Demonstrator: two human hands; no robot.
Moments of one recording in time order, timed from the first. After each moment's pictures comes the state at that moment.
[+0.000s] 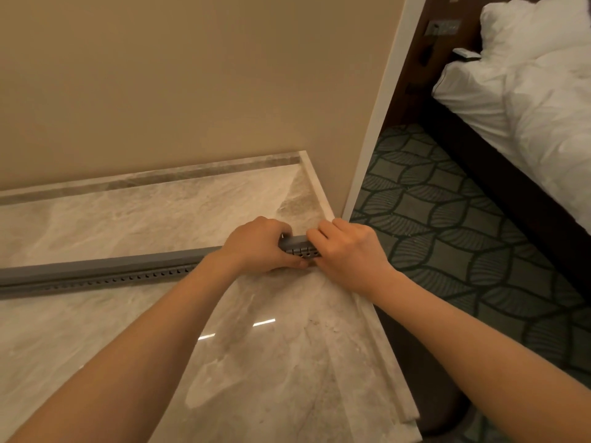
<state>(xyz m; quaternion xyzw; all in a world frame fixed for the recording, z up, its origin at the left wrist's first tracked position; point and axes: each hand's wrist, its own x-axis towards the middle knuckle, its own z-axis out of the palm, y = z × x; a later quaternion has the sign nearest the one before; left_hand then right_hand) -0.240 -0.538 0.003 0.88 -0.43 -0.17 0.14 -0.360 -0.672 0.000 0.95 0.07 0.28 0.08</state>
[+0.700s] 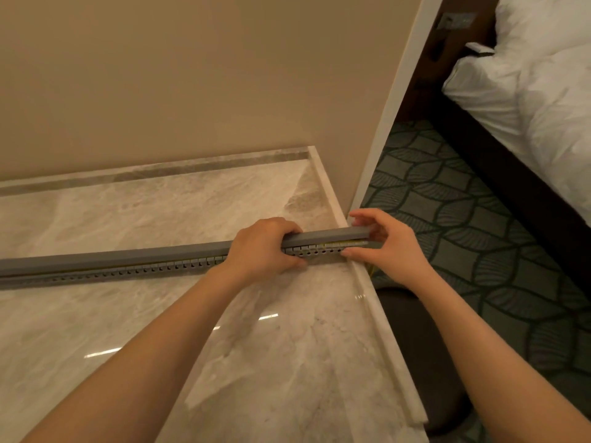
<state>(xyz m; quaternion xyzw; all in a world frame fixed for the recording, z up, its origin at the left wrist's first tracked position) -0.246 -0.526 -0.010 0.88 -0.42 -0.11 0.22 -0.381 -0.719 -0.018 0.87 -0.16 0.13 -0.45</state>
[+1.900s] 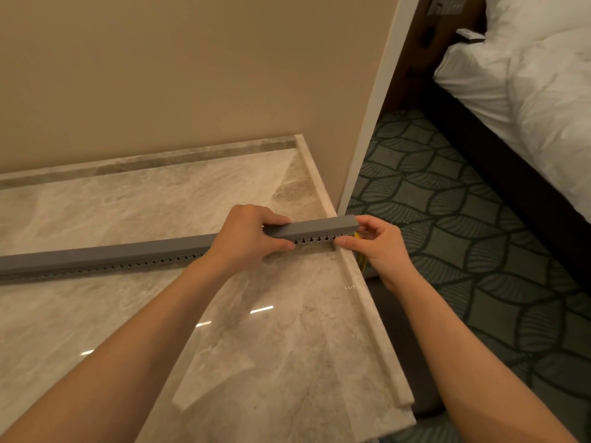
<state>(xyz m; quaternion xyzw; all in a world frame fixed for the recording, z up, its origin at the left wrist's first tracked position) -0.255 -0.523 0.002 0.86 -0.37 -0.13 0.32 -0.388 -0.719 -0.055 0.71 -0.23 0.16 -0.65</state>
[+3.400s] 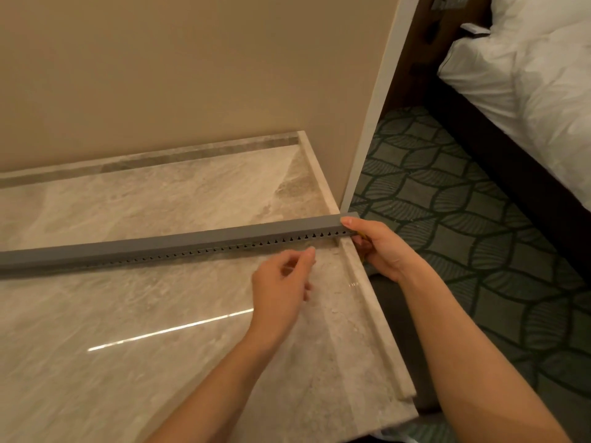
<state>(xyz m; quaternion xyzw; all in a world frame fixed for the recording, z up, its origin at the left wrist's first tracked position) -0.354 -0.526 -0.019 0.76 -0.10 -0.19 0.61 -0.382 -0.714 -0.038 0.62 -0.24 0.00 -0.74</state>
